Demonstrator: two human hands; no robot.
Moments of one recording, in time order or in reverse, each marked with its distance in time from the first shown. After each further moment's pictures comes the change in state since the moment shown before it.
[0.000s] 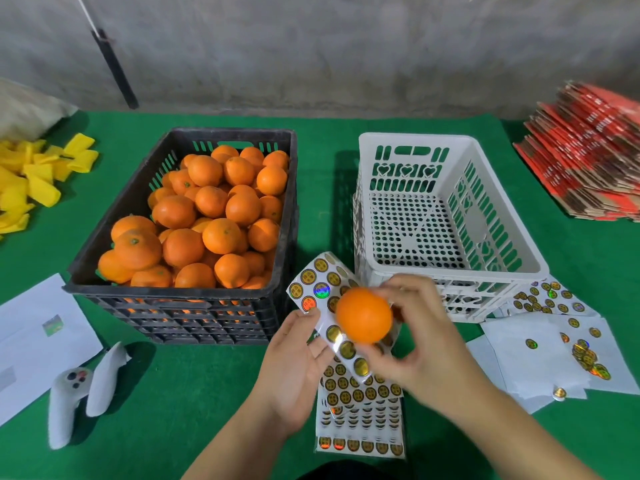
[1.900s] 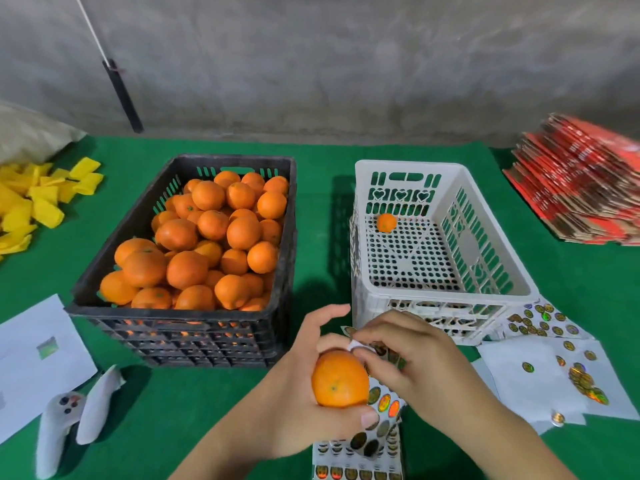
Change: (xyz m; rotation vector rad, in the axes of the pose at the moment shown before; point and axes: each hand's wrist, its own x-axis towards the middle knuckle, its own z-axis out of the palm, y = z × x) left_hand -0.029 0.046 0.002 0.977 -0.493 0.344; right_hand 0.013 -0.018 -0.017 -0.096 -0.041 -0.100
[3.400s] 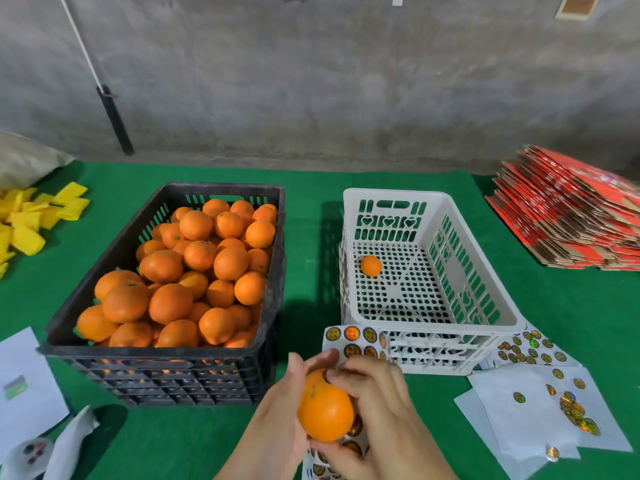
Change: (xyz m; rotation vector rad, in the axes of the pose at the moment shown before) left_hand 0.022 -0.008 0.022 -0.894 0.376 -0.301; right_hand -0.018 -0.020 0.034 -0.109 0.110 -0.053
